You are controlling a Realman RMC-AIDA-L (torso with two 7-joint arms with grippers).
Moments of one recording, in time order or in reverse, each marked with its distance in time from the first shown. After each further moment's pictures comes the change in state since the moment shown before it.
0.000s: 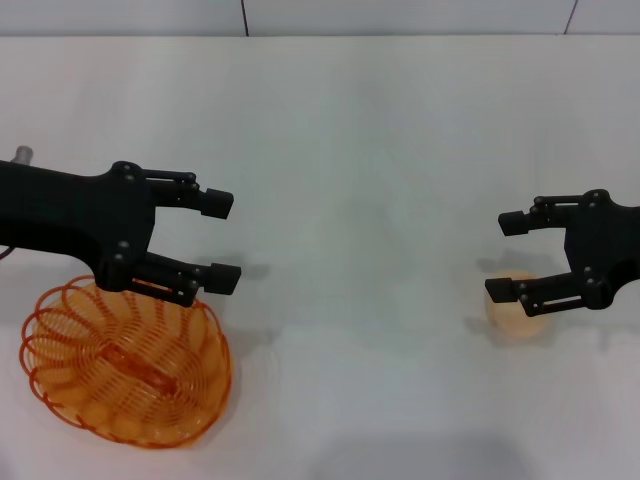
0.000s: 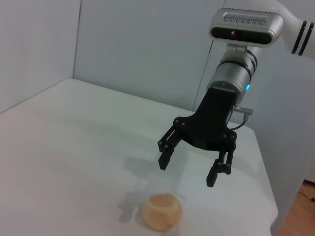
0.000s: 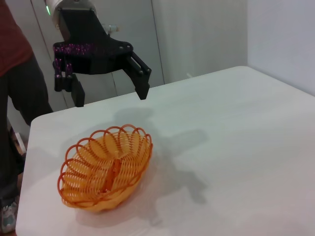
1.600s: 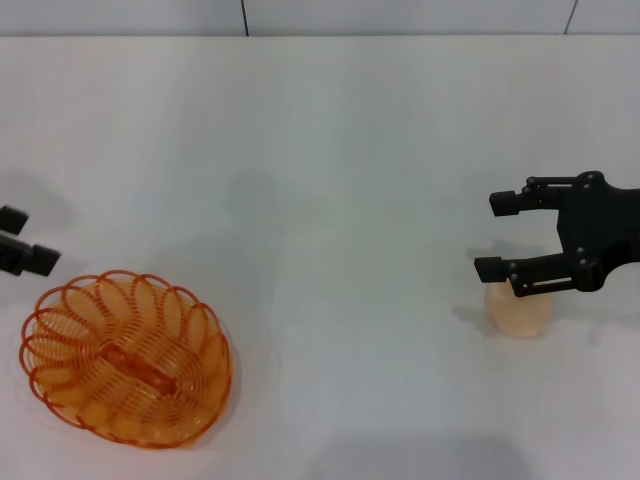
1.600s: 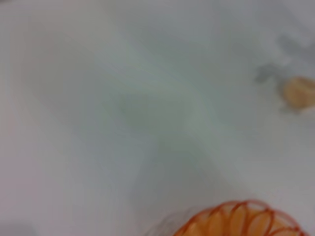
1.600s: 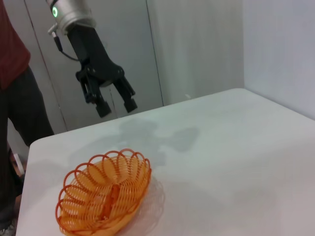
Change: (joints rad) left arm -0.039 0.182 -0.032 0.126 0.355 0.022 -0.461; right arm 0.002 0.003 -0.001 0.001 0.056 0.016 0.005
